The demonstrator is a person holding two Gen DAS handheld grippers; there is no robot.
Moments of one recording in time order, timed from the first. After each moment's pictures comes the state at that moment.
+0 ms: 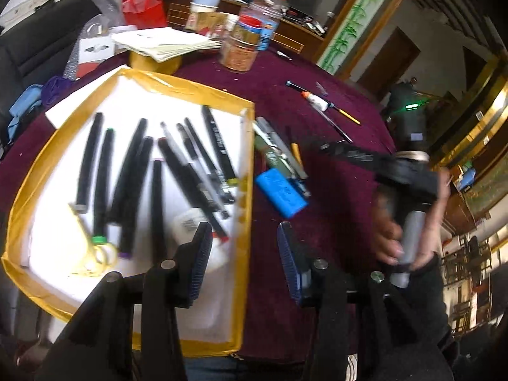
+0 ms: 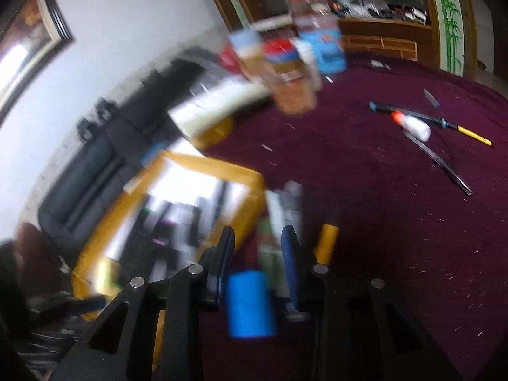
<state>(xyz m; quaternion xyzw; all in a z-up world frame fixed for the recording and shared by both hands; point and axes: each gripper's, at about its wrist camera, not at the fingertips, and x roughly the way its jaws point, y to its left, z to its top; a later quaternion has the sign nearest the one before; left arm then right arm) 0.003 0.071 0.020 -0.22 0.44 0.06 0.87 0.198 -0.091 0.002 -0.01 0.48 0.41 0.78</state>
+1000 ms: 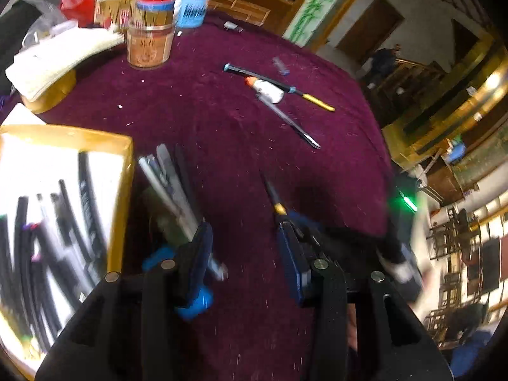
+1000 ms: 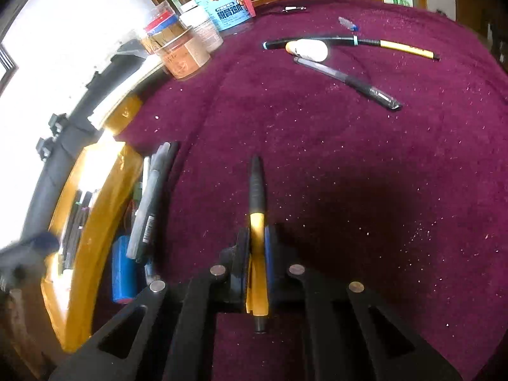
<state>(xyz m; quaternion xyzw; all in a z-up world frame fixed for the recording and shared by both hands) 0.181 0.016 0.012 -0.21 0.51 0.01 0.83 0.252 -0.172 -0.054 0.04 0.55 0.34 0.76</state>
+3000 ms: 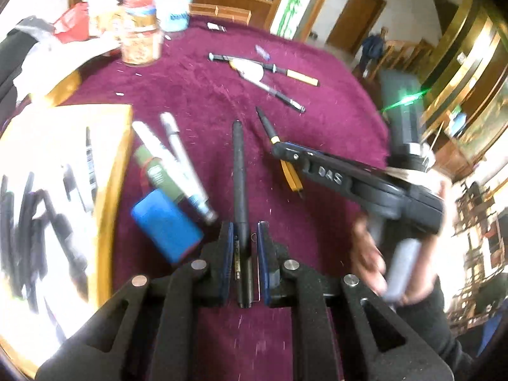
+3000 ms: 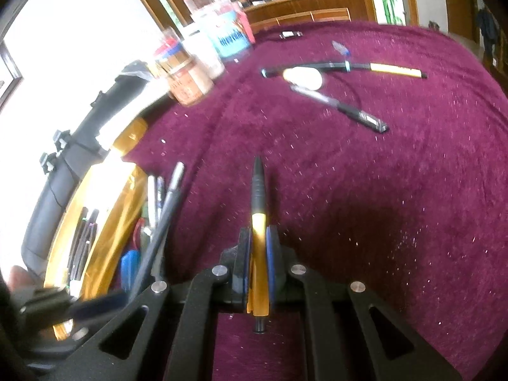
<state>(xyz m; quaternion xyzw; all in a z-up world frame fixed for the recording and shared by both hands) 0.089 -0.021 0.013 -0.15 0.47 -0.01 0.87 0.231 -0.183 -0.028 0.05 0.48 0.34 0.80</state>
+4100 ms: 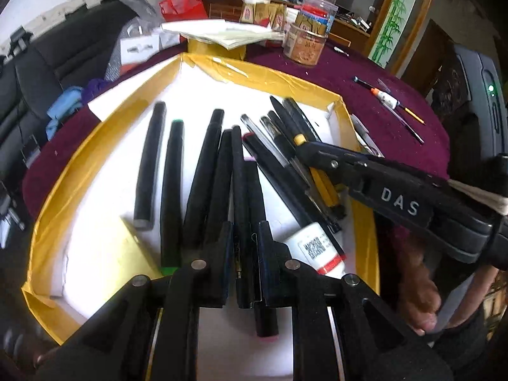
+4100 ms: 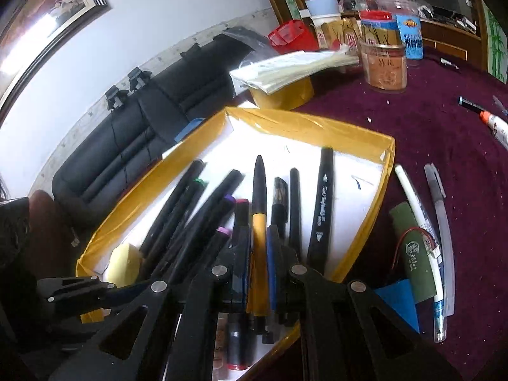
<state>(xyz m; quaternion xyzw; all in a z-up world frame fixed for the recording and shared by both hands) 0.004 0.125 -0.031 -0.17 0.45 0.18 0.86 0.113 0.014 -0.017 -0.02 0.44 0.50 0.74</state>
